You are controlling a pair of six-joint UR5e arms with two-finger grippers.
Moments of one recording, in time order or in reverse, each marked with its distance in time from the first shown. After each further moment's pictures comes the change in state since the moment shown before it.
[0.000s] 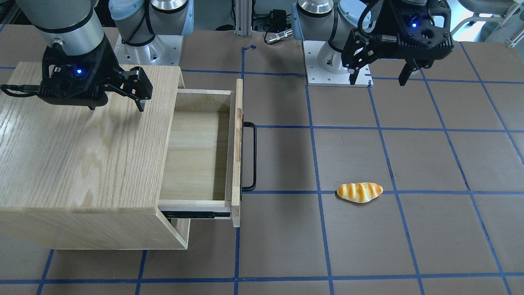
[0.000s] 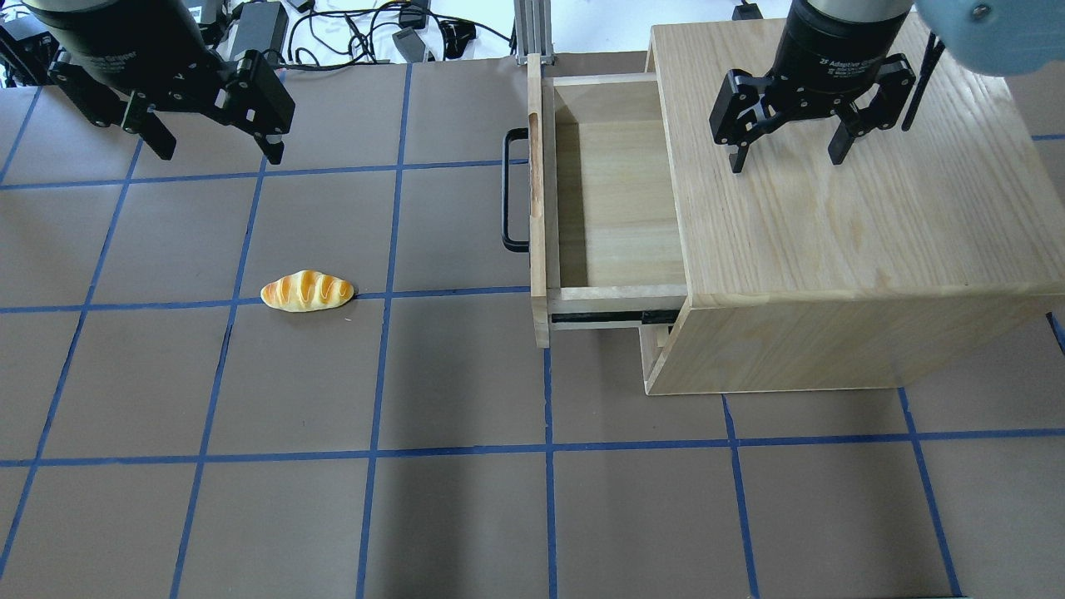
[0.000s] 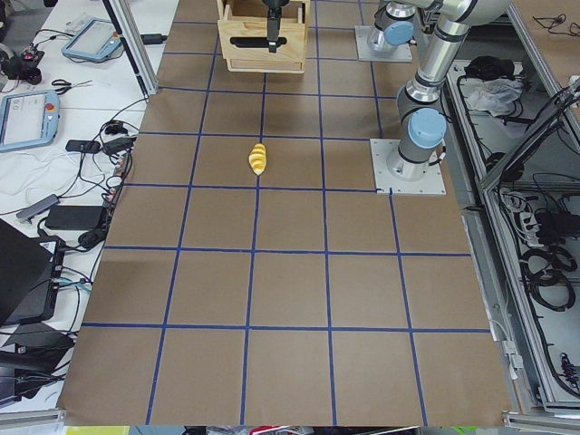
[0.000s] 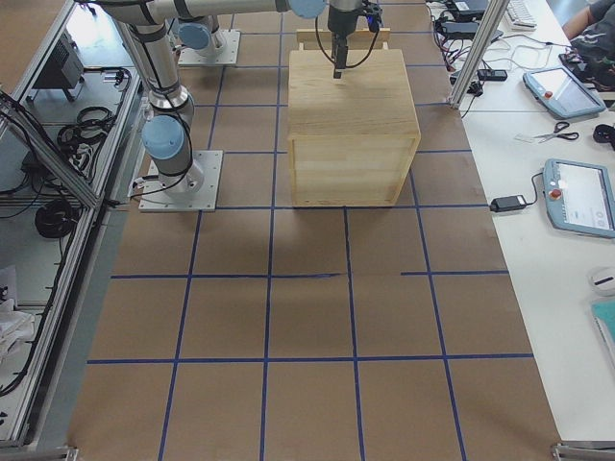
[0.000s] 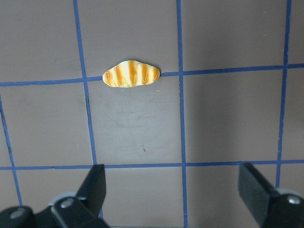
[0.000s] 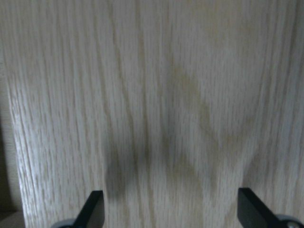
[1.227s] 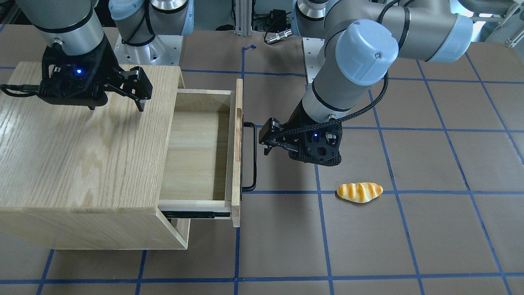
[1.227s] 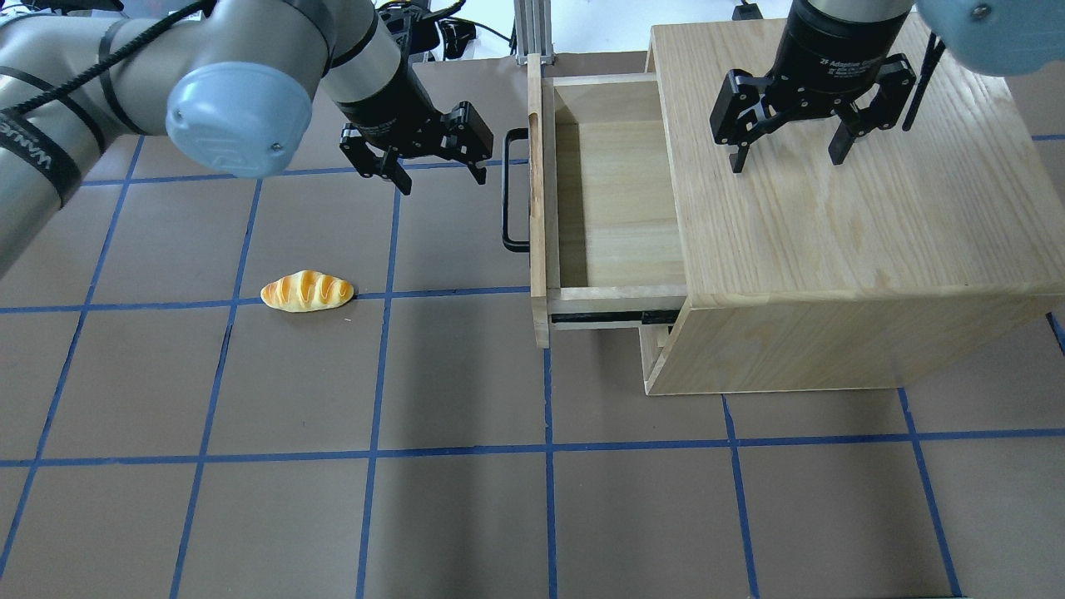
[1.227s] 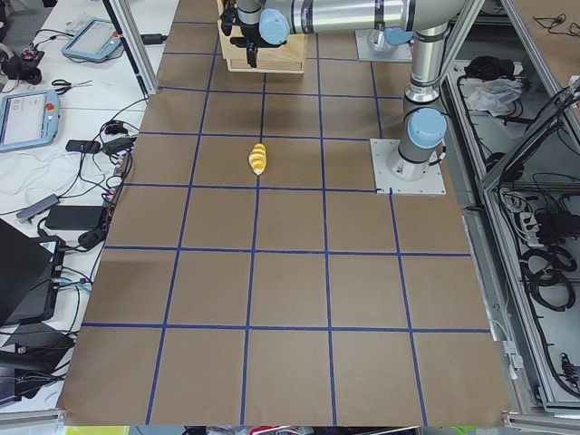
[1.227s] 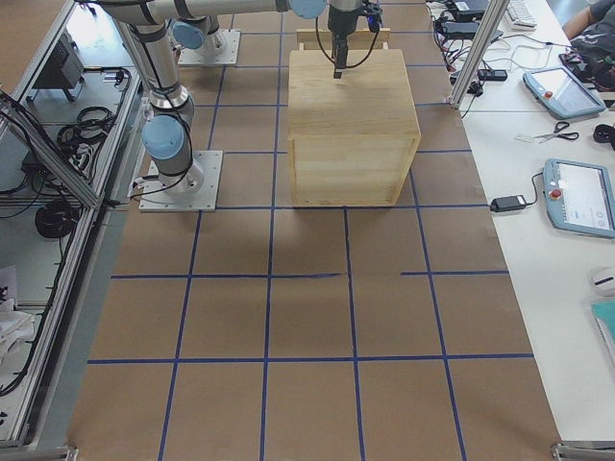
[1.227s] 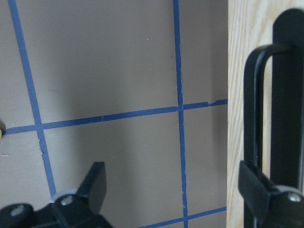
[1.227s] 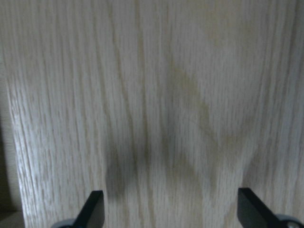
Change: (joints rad) left arm -0.102 -0.234 -0.121 0.337 -0.294 -0.109; right arm 0.000 0.000 0.000 0.000 0.000 0.000
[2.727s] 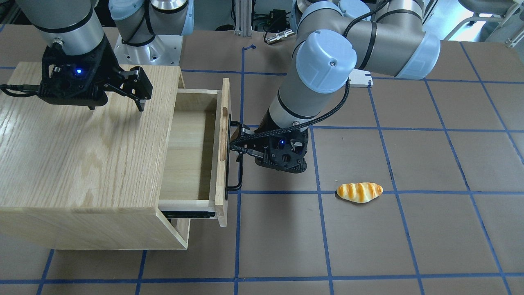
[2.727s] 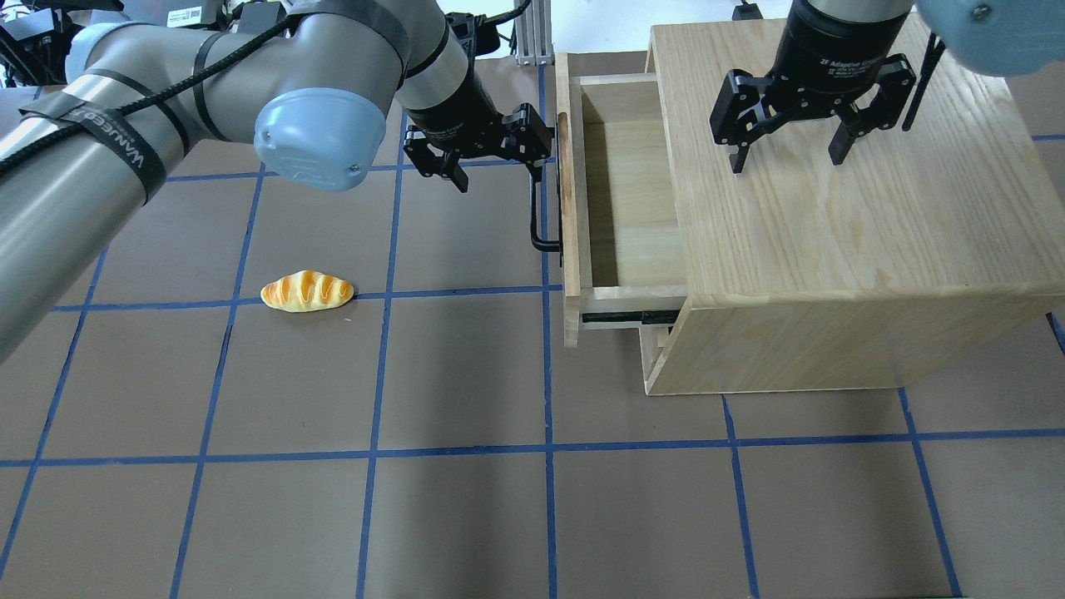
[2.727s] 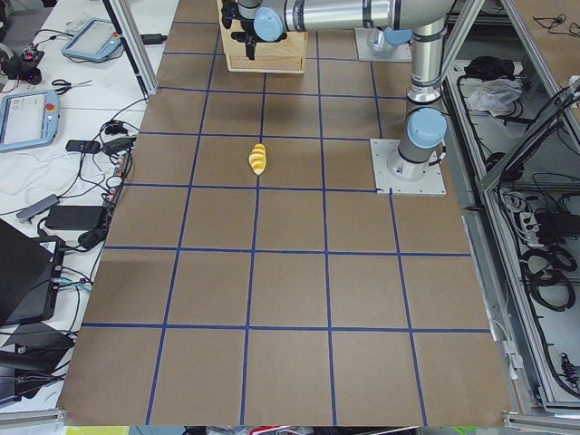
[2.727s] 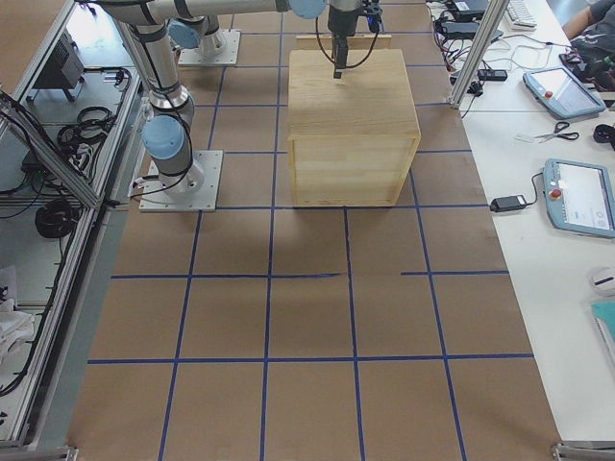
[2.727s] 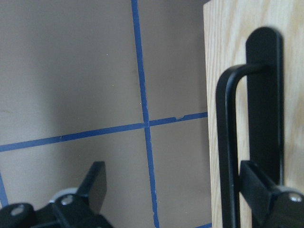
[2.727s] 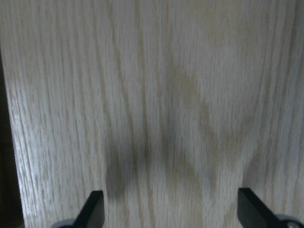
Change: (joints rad) left arm -0.099 -0.069 0.000 0.137 -0.032 -0.087; right arm 0.000 0.000 0.000 0.000 0.000 0.000
